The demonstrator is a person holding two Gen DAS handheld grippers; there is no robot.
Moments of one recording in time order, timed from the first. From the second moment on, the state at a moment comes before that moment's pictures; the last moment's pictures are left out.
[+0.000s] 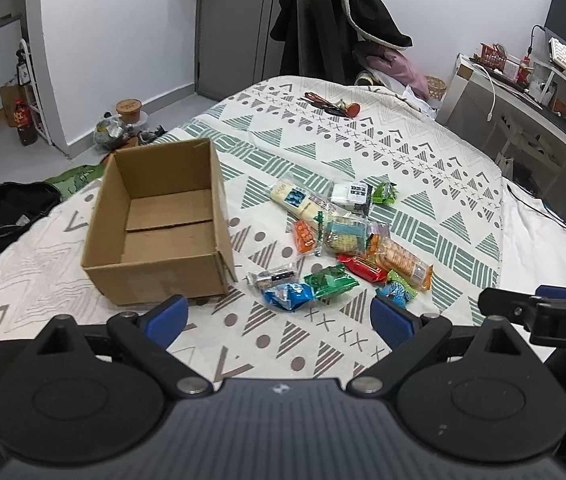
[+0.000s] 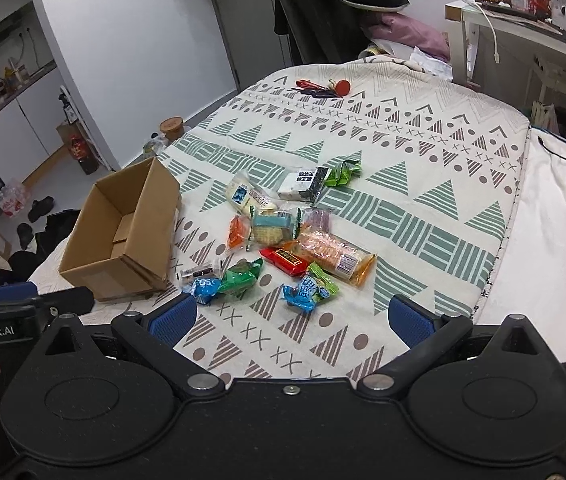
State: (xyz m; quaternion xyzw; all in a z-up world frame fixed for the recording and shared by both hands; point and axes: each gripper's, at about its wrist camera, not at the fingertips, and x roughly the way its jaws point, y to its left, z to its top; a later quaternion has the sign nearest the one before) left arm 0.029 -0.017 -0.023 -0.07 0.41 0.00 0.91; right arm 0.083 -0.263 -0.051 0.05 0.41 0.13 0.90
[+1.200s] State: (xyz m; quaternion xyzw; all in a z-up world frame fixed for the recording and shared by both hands) left arm 0.131 -0.031 -0.125 -0.11 0.48 0.01 0.87; right arm 0.185 -0.257 -0.127 0.11 0.52 0.10 0.84
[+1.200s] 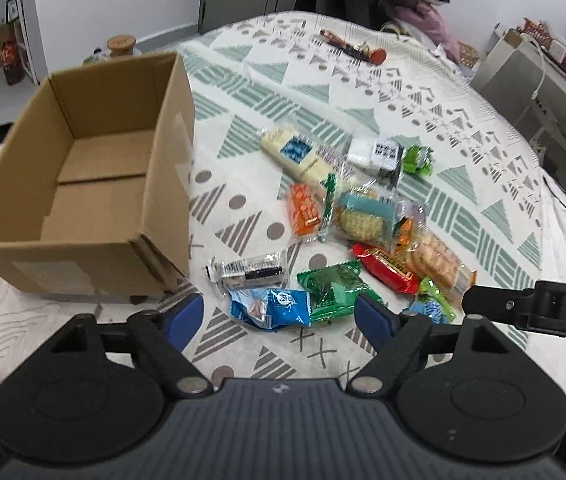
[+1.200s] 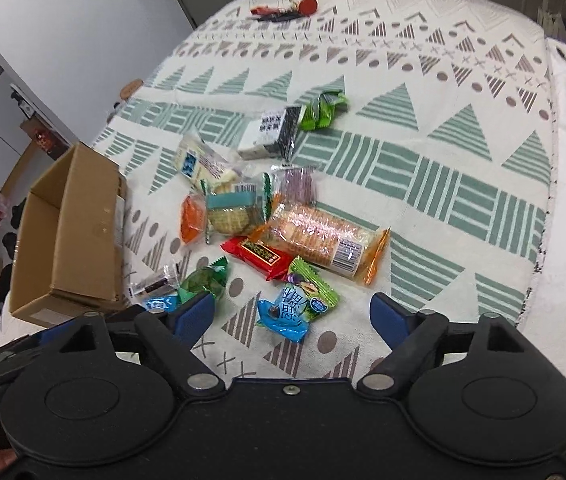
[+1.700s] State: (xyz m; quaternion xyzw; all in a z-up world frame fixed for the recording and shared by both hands) left arm 0.160 -0.031 -0.169 -0.12 0.51 0.04 0.85; right arm 0.219 -0.242 -0.167 0.09 0.57 0.08 0.81
